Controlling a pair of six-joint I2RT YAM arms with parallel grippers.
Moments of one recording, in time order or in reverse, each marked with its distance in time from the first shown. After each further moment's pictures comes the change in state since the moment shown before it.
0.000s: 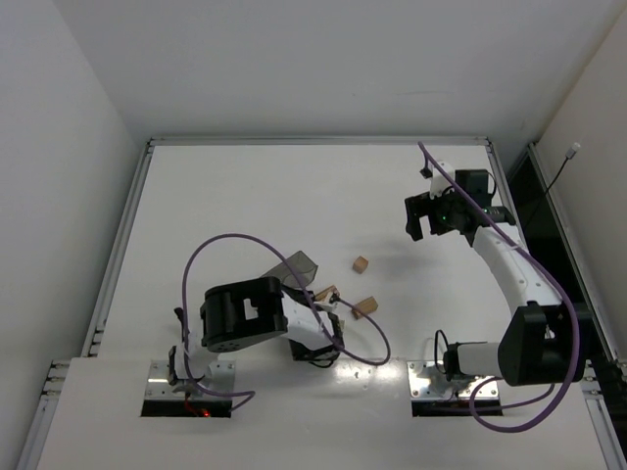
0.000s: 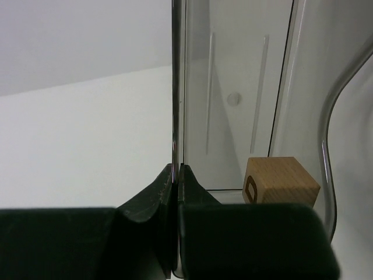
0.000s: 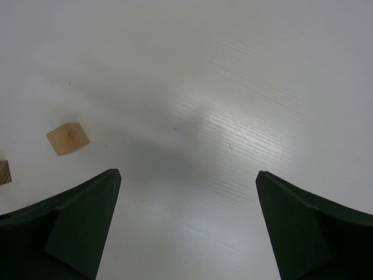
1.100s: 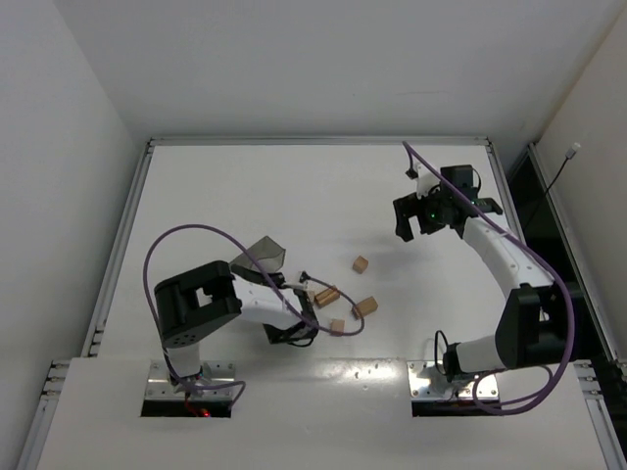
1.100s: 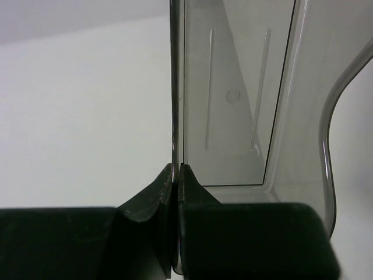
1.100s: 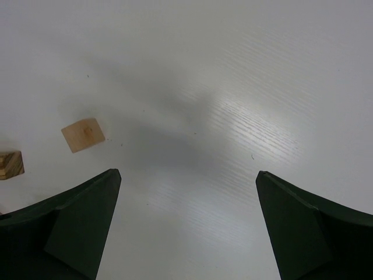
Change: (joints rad) left arm 0.120 -0.253 -0.199 -0.011 -0.003 0.127; right arm 0.056 0.092 0.049 -0.026 -0.019 -0.012
